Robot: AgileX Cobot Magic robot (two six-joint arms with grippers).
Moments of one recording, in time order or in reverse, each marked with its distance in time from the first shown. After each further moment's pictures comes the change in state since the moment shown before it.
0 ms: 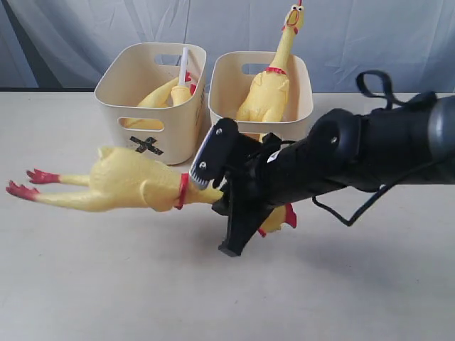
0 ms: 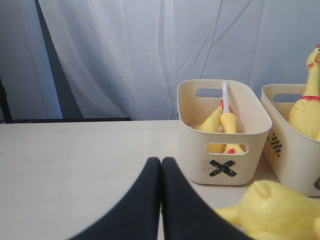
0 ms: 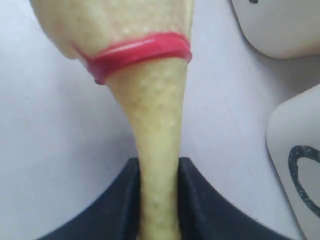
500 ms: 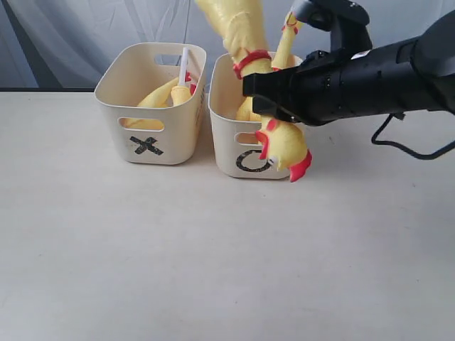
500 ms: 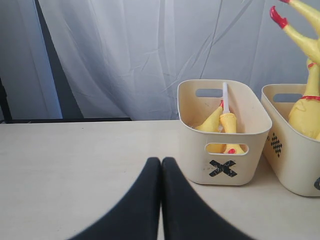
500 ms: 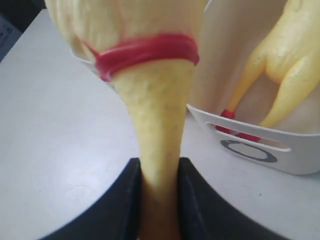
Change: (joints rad) left arm 0.000 0.000 0.000 0.000 0.000 0.000; right arm -0.217 -0.249 -0.061 0.114 0.092 0.799
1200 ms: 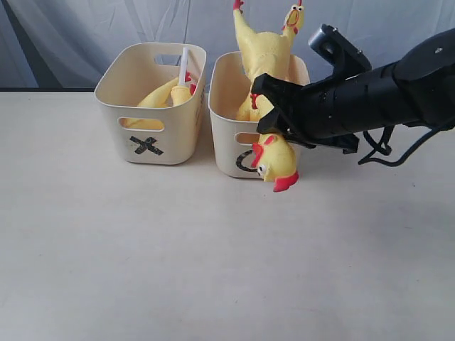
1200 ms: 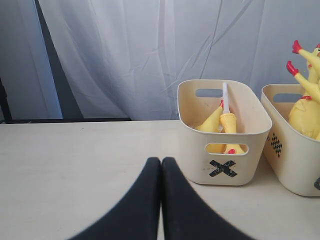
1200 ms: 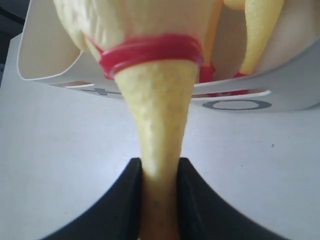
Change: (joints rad) left arm 0.000 0.000 0.000 0.000 0.000 0.000; right arm -0.082 0.139 -0.005 0.181 0.058 0.152
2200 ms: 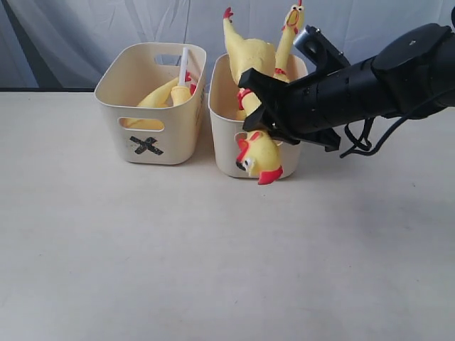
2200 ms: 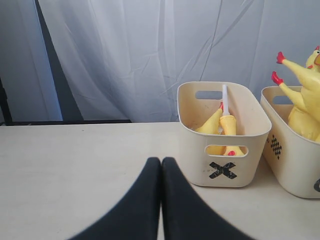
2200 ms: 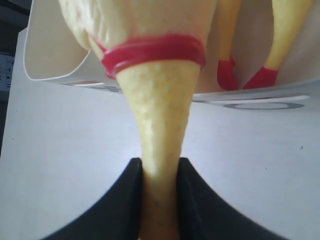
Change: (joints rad) left arm 0.000 -0.008 0.000 0.000 0.000 0.002; right arm 0.000 0.085 -0.088 0.037 0.062 0.004
